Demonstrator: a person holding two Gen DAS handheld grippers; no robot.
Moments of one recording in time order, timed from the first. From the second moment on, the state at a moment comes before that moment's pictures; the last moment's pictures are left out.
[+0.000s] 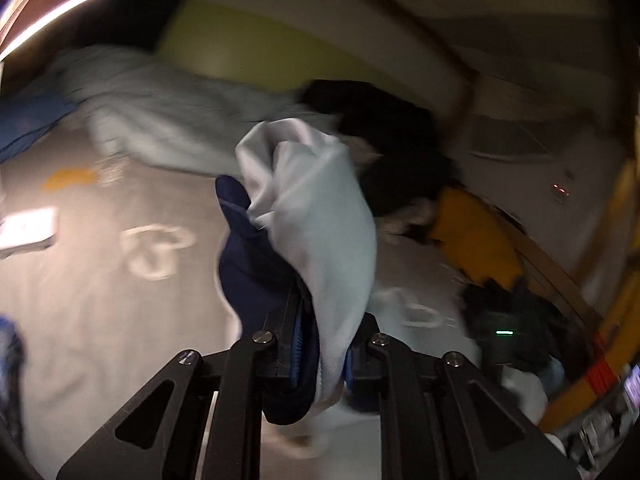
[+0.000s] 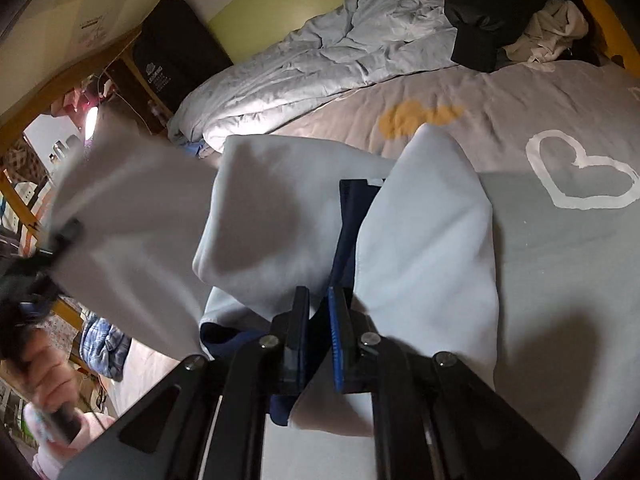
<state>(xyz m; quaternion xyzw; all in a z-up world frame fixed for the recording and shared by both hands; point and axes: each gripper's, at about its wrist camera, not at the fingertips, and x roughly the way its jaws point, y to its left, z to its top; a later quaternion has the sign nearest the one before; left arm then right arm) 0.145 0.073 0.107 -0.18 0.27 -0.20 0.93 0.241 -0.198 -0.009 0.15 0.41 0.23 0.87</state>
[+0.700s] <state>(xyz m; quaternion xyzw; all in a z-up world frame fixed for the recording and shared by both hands) 0.189 -0.124 0.021 -0.10 0.36 -0.28 0.88 0.207 -0.345 0.089 0.20 0.34 0.03 0.92</state>
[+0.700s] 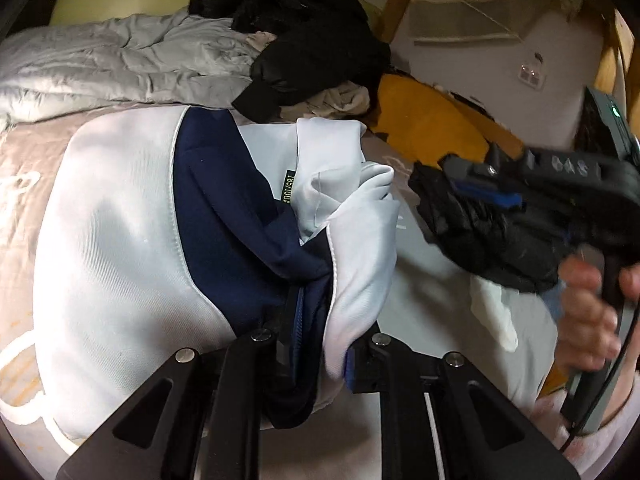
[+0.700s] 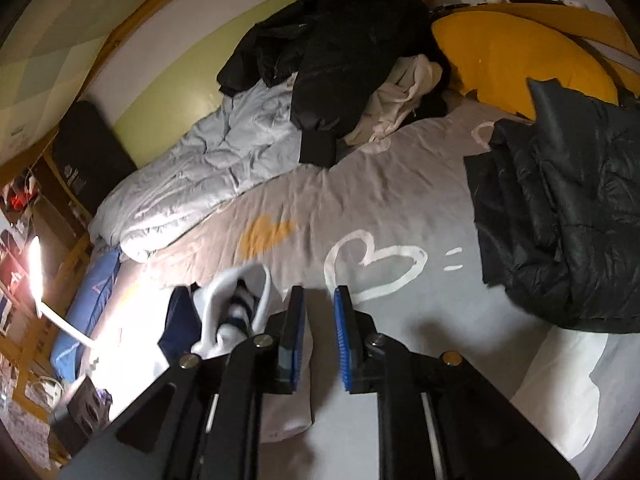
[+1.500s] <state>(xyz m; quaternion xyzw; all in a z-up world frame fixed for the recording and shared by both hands) 0.138 -0.001 0.082 -0.05 0.27 -0.11 0.96 0.195 -0.302 0.097 0.14 0.29 0.08 0.94</state>
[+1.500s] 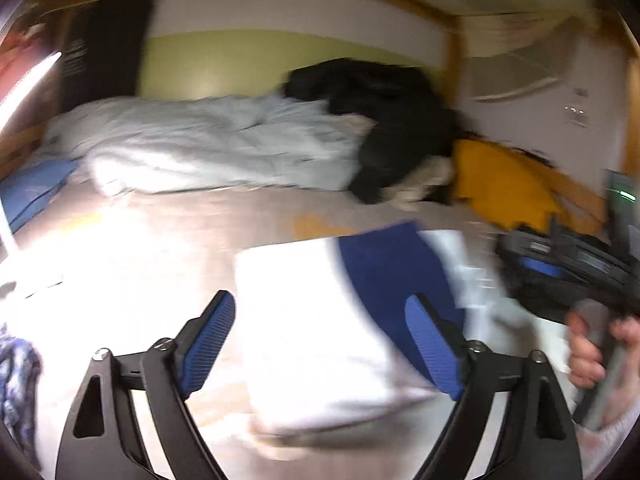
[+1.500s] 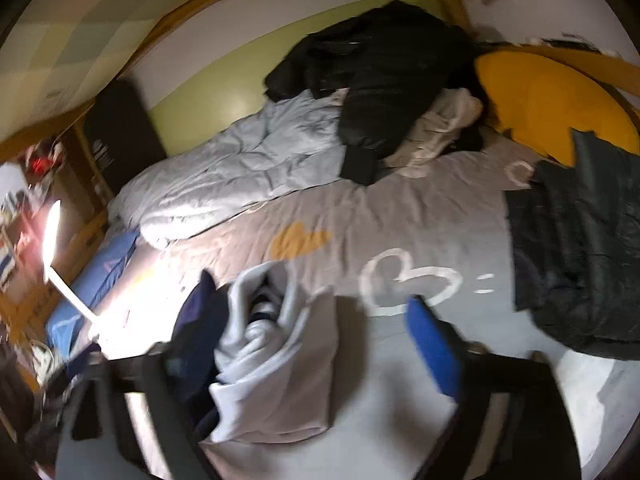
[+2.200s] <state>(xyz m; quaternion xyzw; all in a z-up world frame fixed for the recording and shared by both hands) 0.225 0.048 -0.066 -0.36 0.46 -0.24 0.77 0.254 -0.283 -0.040 0.30 0.43 0.21 0.83</state>
